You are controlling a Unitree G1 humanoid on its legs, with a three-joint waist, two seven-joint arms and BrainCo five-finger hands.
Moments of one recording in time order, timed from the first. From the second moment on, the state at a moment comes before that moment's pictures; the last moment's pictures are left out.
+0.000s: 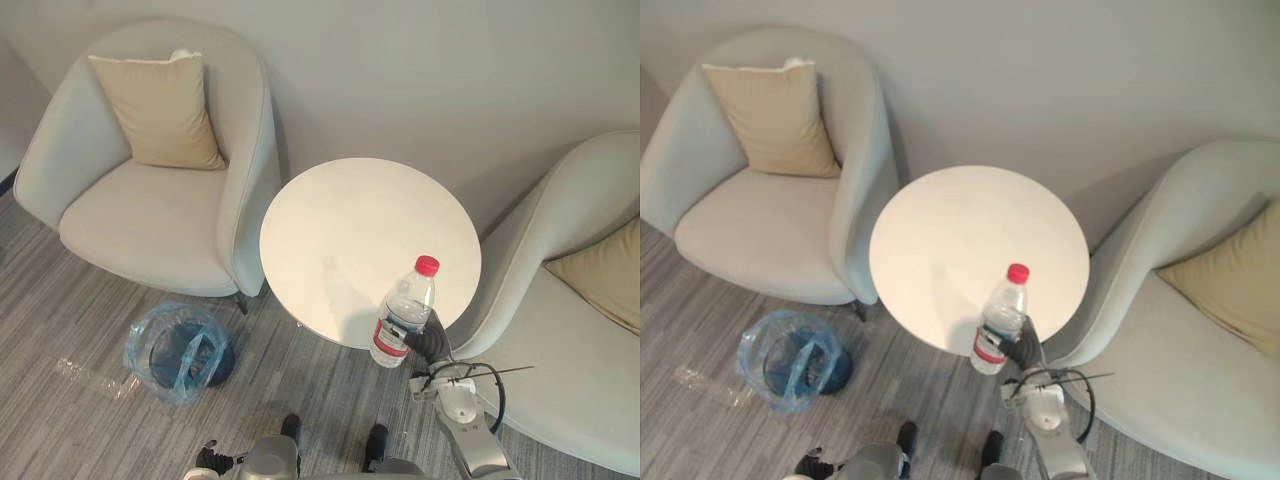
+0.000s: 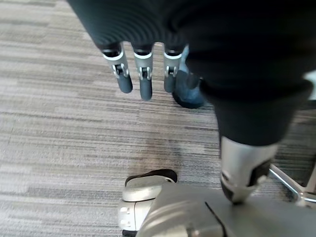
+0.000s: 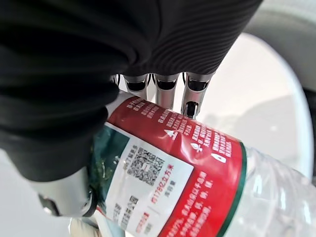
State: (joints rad) left arm 0.11 0.19 -0.09 1.07 0.15 0.01 0.17; right arm 0.24 -0.19 0.16 0.04 -0.18 -0.15 -0.16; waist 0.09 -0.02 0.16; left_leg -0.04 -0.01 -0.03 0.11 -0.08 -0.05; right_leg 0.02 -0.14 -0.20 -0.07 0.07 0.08
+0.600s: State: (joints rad) left arm 0.09 0.17 -0.13 1.03 0.14 0.01 0.19; right arm 0.25 -0.20 0.15 0.06 -0.24 -0.15 -0.18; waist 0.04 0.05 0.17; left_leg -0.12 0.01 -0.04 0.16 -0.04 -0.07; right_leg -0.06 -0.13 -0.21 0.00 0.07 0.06
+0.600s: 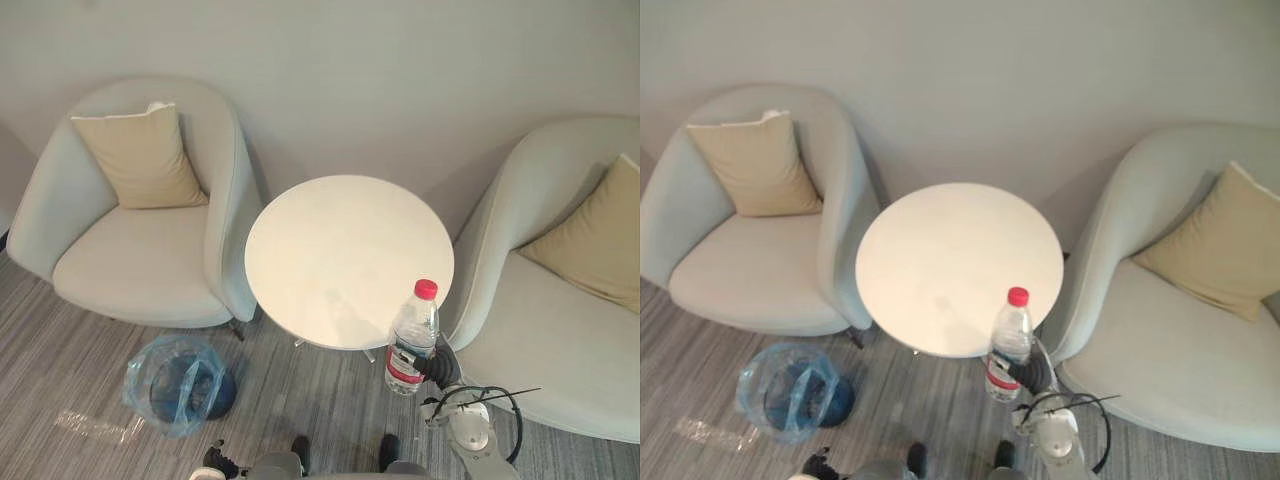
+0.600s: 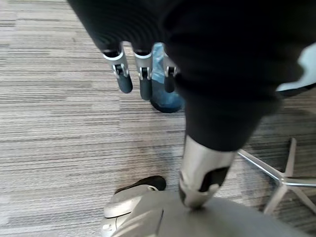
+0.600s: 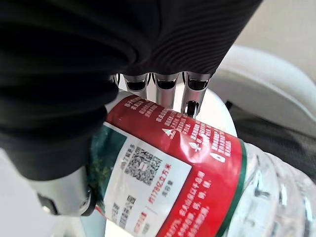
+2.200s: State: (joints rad) left arm 0.08 0.22 -0.17 1.08 0.13 0.02 0.21; right arm 0.15 -0.09 0.19 0.25 -0.24 -0.10 -0.22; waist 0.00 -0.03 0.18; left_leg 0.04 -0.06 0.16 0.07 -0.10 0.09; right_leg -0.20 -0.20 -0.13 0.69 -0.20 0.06
